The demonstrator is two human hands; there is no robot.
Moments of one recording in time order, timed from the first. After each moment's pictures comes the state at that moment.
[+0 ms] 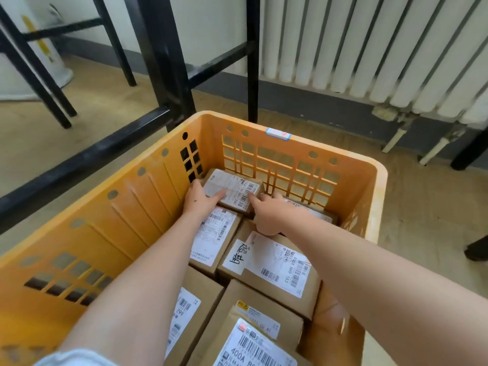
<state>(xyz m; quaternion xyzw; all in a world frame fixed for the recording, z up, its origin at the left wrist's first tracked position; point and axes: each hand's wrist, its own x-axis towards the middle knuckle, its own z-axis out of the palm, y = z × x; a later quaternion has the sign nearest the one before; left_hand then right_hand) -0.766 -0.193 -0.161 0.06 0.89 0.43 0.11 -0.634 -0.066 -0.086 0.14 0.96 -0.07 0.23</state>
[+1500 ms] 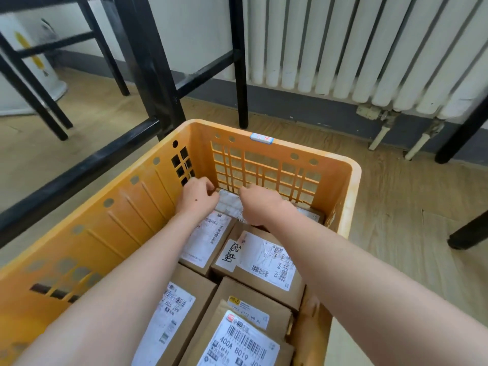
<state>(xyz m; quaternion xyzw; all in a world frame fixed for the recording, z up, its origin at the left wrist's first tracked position) -0.731 -0.185 -0.106 0.18 0.95 0.26 0.02 -0.633 -0.072 -0.051 0.11 0.98 -0.08 0.15</state>
